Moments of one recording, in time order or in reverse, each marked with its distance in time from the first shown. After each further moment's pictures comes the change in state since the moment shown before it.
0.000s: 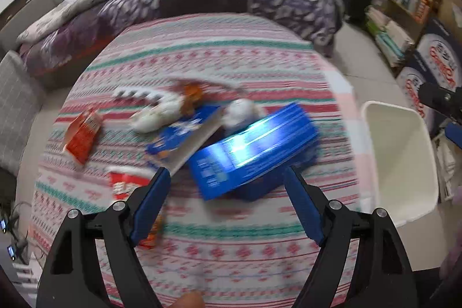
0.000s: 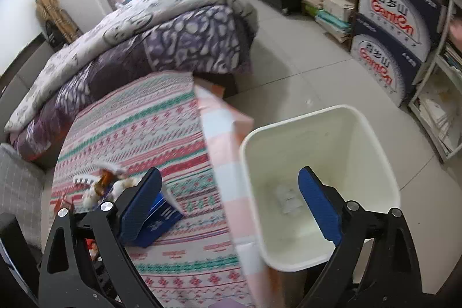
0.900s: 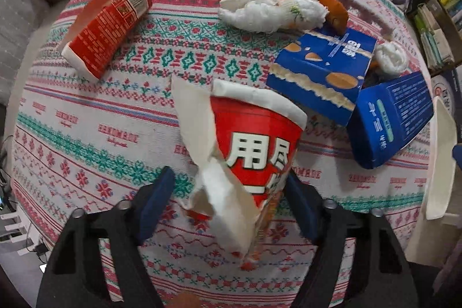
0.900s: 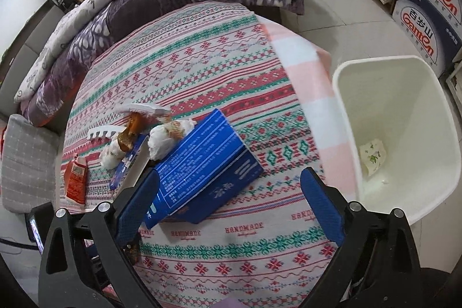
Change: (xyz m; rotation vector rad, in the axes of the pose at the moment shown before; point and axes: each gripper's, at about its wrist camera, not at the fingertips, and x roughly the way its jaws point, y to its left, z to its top) left arm 0.090 0.122 -0.029 -0.182 0.353 -0.024; right arm 0.064 0.084 -0.041 -0.035 0.226 0.076
